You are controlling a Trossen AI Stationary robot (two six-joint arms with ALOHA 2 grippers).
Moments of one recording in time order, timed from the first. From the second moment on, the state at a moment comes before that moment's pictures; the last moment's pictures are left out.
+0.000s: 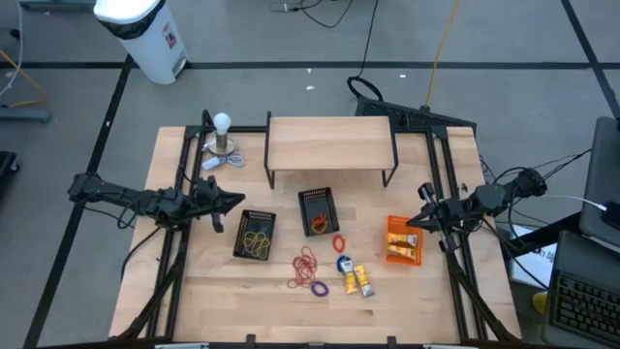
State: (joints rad) left arm -0.24 0.22 0.06 0.11 -0.49 -0.36; right arm 0.43 0.00 0.20 -0.10 0.14 0.00
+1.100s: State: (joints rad) left arm -0.32 0.94 0.55 -0.01 -0.36 -0.39; right arm 0.43 0.00 0.02 0.29 0.08 -0.09
